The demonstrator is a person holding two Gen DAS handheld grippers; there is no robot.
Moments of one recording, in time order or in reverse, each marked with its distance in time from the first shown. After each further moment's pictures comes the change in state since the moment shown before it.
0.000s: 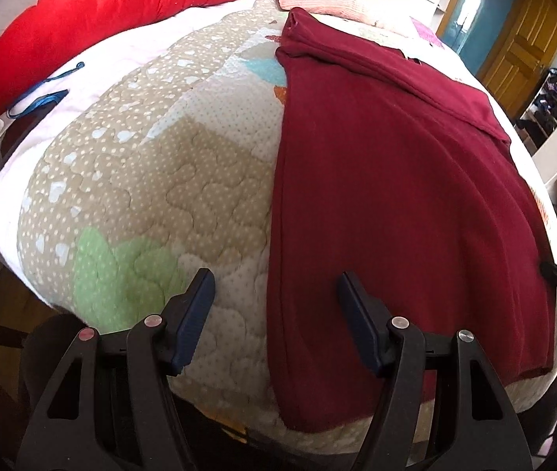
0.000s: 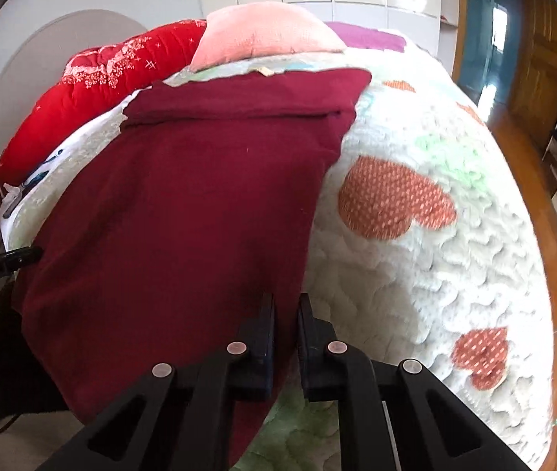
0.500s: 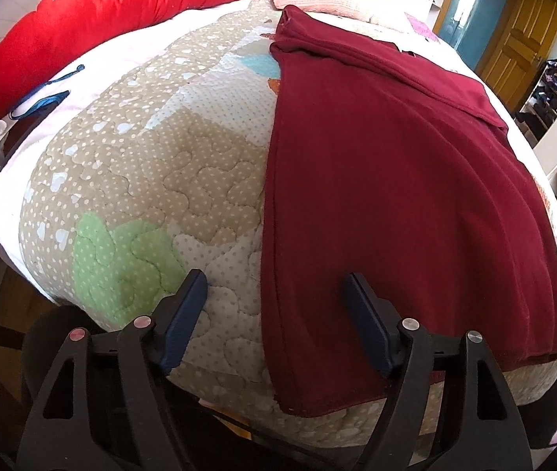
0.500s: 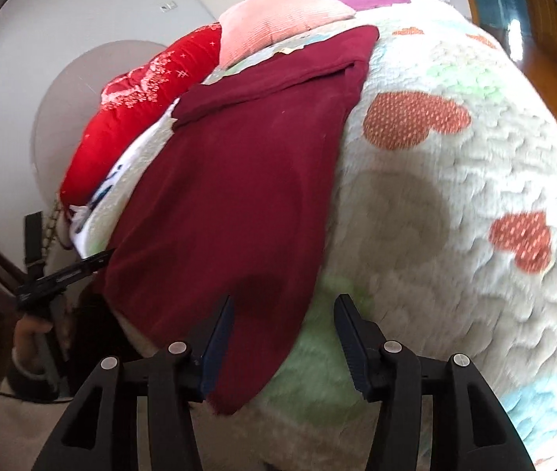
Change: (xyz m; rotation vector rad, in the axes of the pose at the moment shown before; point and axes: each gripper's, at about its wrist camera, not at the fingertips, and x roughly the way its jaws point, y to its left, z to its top) left arm -0.001 -0.005 -0.012 0.023 -0.012 0.012; right arm -0.031 -0.025 -0.049 0.179 0.058 0.333
